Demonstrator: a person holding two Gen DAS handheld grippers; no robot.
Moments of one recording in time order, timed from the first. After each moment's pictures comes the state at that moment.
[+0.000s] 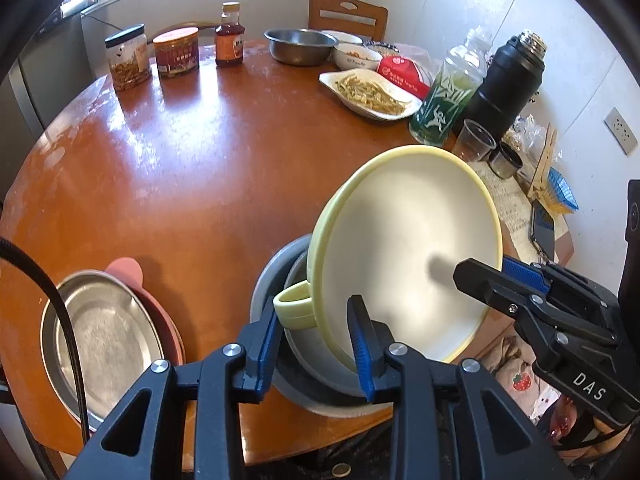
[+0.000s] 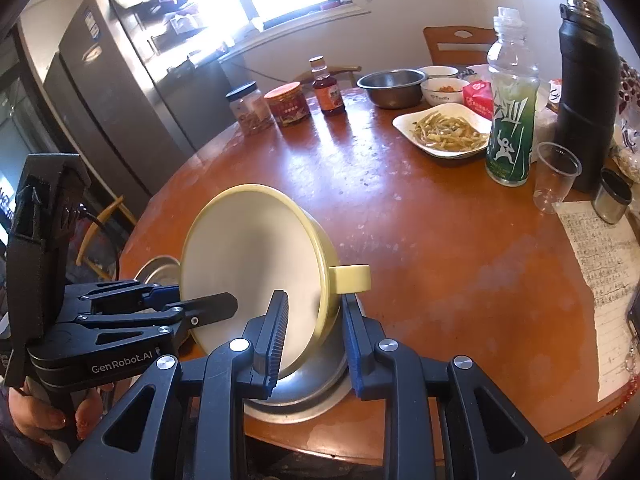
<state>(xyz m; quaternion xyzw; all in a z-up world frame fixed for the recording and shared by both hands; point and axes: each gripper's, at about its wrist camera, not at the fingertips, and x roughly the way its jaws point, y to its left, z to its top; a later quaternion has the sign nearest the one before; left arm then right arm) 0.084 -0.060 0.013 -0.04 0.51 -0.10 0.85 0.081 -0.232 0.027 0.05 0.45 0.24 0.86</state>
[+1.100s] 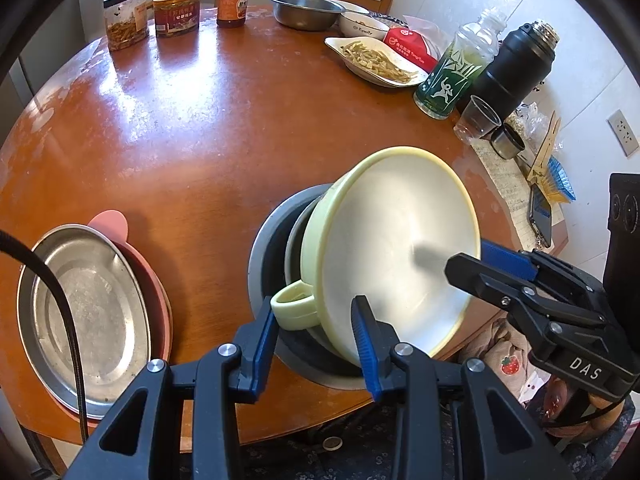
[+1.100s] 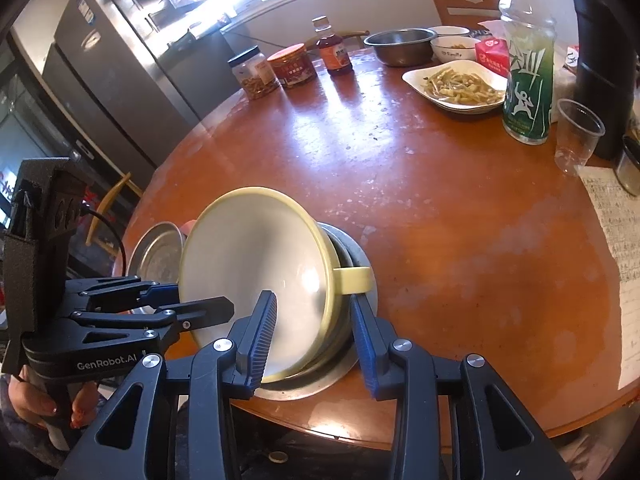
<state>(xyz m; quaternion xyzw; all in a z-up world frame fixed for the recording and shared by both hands) 0.079 -0.048 -0.010 -0.07 0.56 -0.11 0.82 0.080 -0.231 0.003 0.06 0.49 0.25 0.83</state>
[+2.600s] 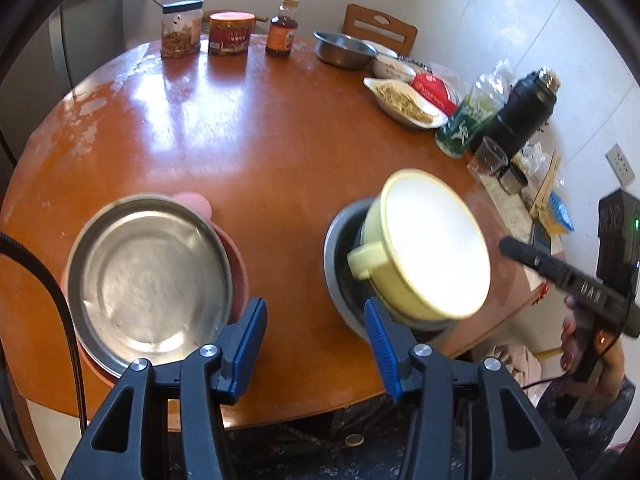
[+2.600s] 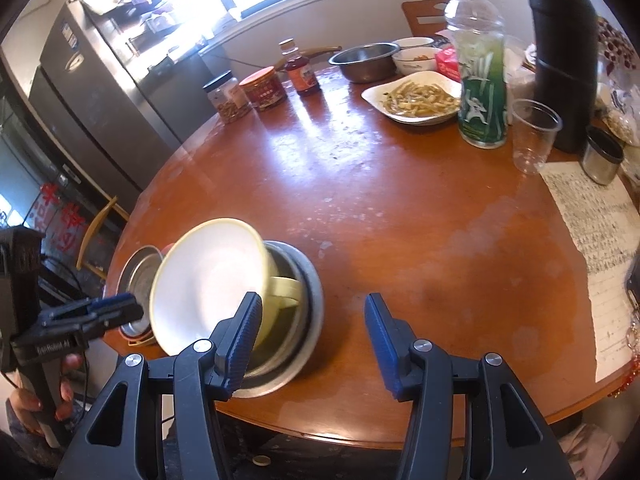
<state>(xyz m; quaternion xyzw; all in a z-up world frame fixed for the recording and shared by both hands) 0.035 0.002 0.000 -0.10 0.51 -0.08 0.85 0.082 -0.272 0.009 0.08 0.48 0.21 0.85</state>
